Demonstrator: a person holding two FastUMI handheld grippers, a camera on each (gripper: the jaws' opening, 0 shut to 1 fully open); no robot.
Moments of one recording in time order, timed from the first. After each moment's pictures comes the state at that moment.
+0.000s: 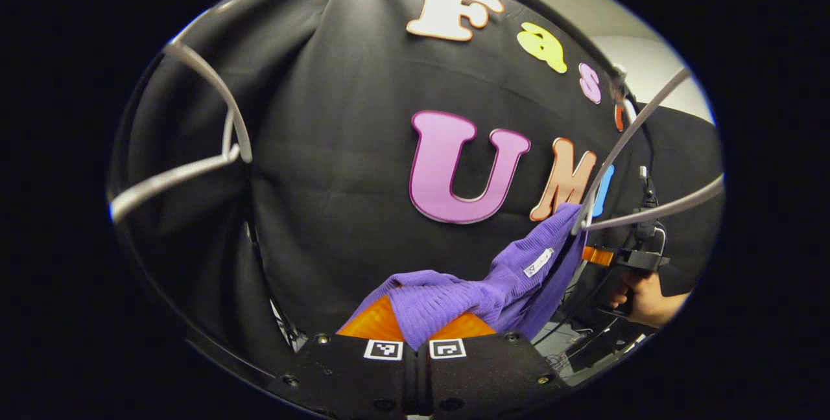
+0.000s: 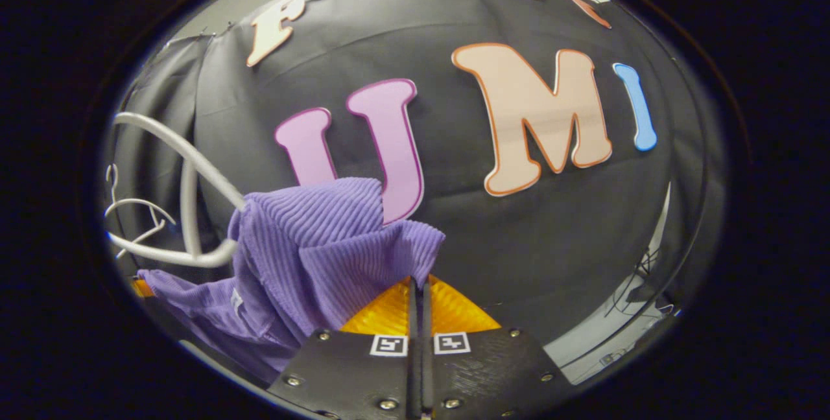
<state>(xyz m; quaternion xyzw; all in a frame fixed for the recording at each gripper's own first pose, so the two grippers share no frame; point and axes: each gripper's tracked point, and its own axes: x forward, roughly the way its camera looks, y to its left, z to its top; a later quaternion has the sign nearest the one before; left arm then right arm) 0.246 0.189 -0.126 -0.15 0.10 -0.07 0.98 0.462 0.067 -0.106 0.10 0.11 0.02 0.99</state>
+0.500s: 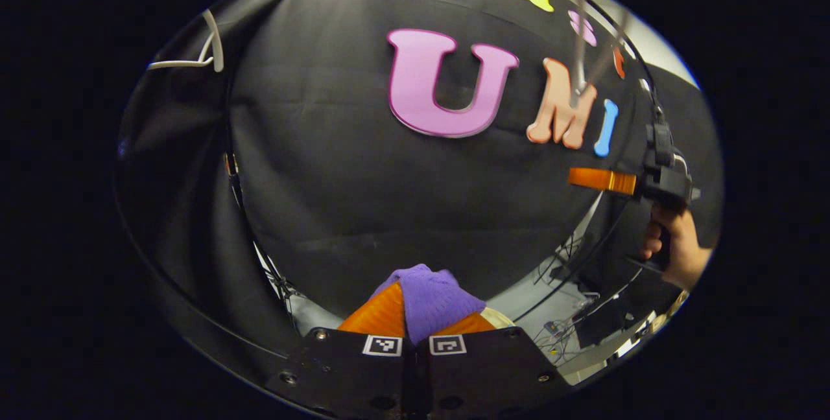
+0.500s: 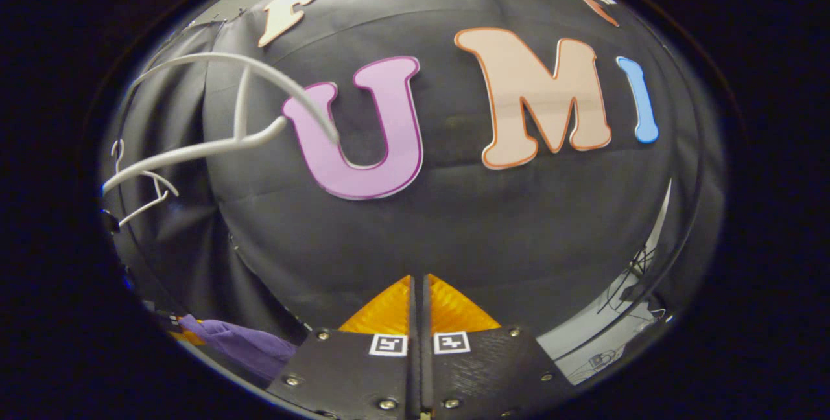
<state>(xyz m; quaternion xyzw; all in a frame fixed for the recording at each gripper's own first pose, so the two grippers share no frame) 0.200 0.104 -0.232 -0.10 0.20 -0.08 0.97 0.420 0.071 -0.144 0.08 0.15 0.04 0.98</state>
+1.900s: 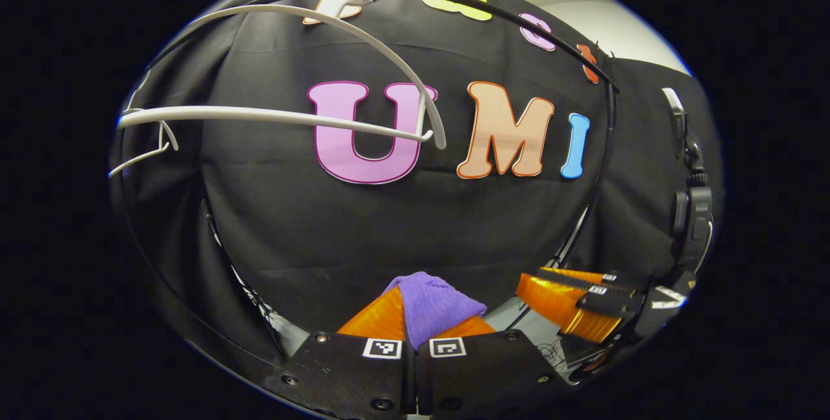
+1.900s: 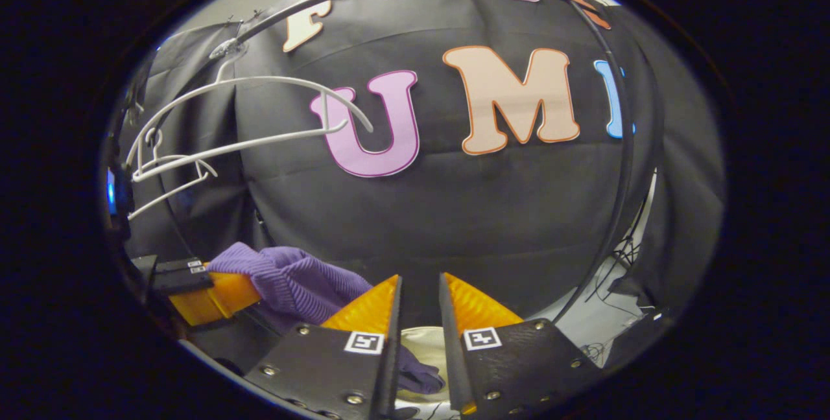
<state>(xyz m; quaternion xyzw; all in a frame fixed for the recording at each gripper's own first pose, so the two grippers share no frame) 0.217 -0.058 -0.109 -0.10 0.14 -0.06 0.98 0.297 0.034 -0.132 0.07 0.16 0.05 0.98</state>
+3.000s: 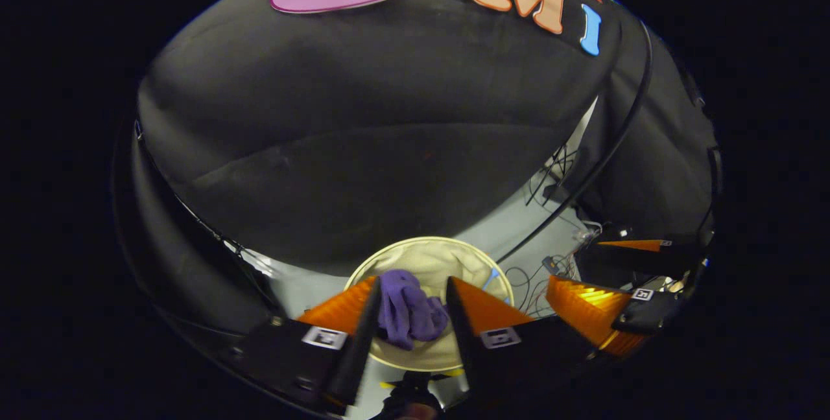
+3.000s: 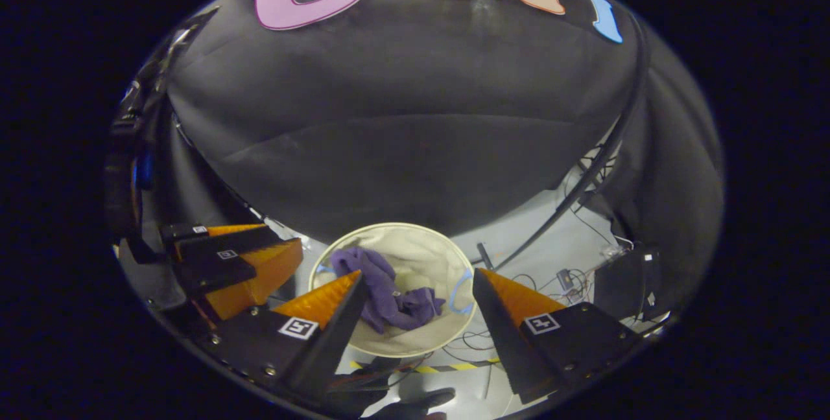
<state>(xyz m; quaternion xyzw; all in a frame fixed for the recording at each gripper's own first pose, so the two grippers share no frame) 0.237 -0.068 -0.403 -0.04 0.40 -0.13 0.91 0.281 0.029 -0.387 0.04 0.41 -0.06 0.91</state>
